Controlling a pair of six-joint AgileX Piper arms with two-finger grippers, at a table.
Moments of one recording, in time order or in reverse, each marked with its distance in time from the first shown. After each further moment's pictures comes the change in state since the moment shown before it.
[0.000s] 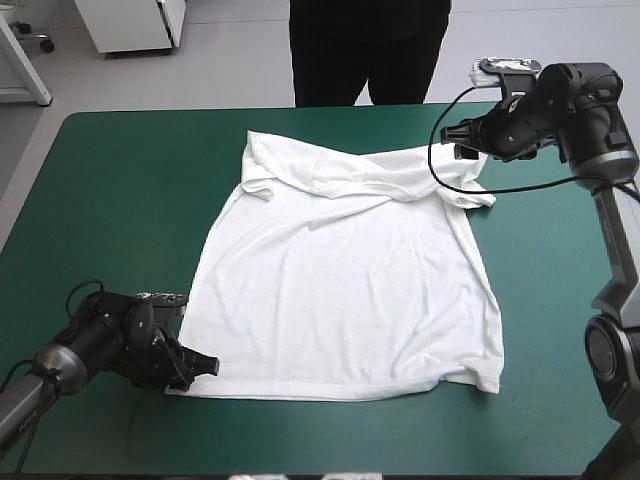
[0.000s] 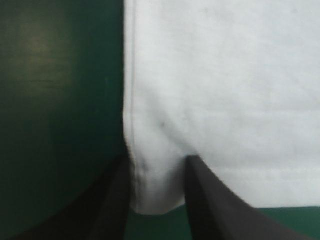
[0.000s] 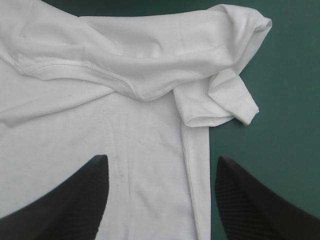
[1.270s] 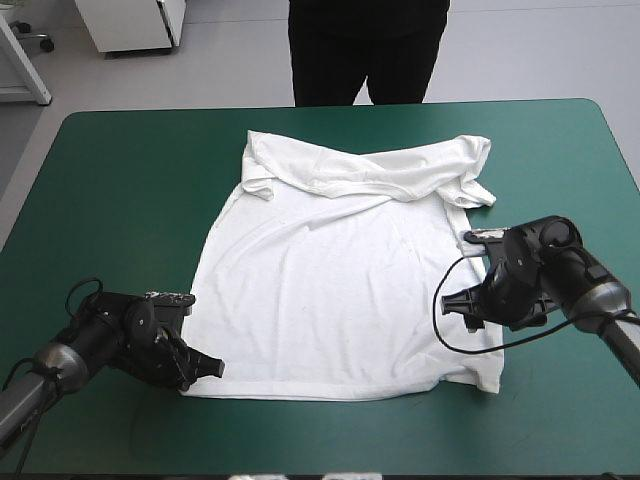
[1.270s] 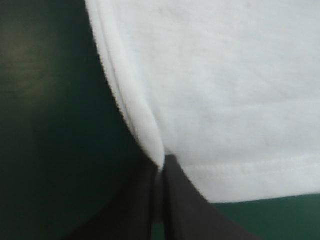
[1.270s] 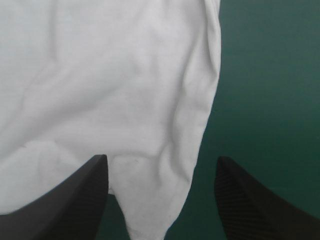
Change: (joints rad) left arm 0.000 0.007 -0.003 -0.069 -0.010 0.100; right arm 0.202 -0.414 0.938 -0.165 -0.074 0.224
